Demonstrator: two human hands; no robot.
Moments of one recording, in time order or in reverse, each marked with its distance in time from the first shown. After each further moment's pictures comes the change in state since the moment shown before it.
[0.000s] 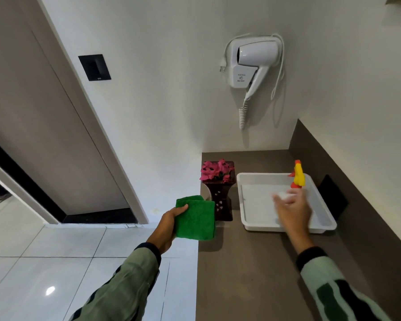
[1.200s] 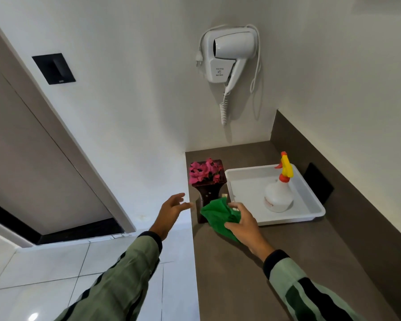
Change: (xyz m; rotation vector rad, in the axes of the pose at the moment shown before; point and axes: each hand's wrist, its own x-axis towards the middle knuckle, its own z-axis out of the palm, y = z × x) left_hand 0.058 0.019 0.009 0.507 -0.038 0.201; right_hand -0.061 -0.001 0.074 0.156 -0.554 0.158
